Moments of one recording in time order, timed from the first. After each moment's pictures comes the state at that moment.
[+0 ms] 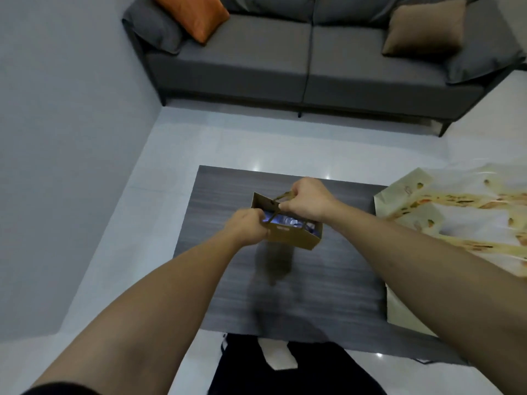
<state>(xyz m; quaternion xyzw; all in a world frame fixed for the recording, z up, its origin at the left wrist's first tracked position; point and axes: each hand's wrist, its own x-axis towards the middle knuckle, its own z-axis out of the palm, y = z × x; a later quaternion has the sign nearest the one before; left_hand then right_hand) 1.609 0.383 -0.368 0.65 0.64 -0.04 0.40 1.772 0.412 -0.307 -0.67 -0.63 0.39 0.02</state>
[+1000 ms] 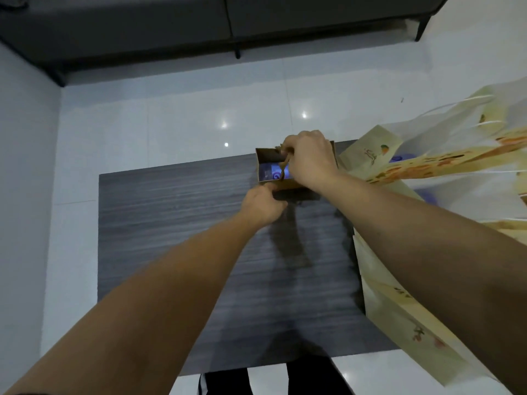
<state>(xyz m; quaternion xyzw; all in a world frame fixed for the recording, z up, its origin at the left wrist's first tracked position) 1.846 0.513 -0.508 0.63 0.61 -0.06 0.48 1.987 0.545 -0.467 -0.73 -0.64 0.24 0.04</state>
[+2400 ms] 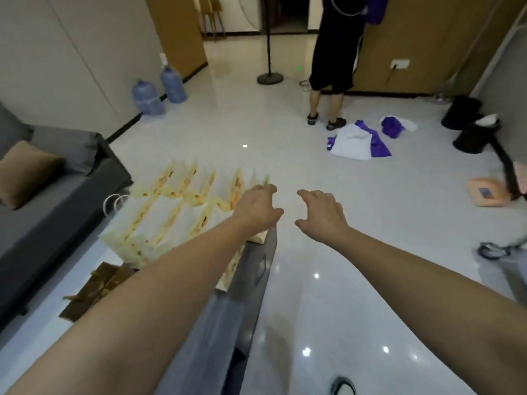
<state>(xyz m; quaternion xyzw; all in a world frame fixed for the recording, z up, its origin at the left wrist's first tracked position) 2.022 0.039 -0.213 0.98 0.01 -0.07 0.20 2.037 -0.129 -0.247 -0.98 -0.11 0.07 0.17</state>
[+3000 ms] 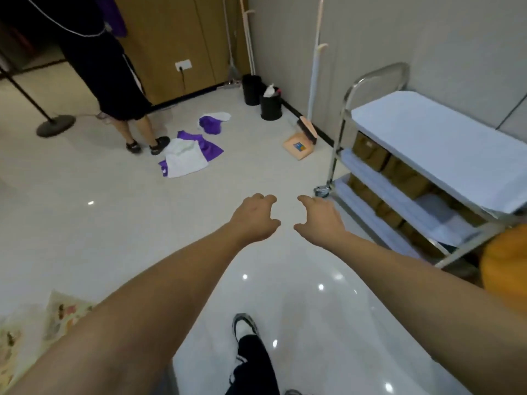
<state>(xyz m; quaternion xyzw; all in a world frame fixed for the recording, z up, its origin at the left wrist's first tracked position) 2.155 -0.428 -0.254 0.91 -0.37 -0.18 0.11 2.050 -0.563 -0.281 -0.93 0.28 0.04 0.23</state>
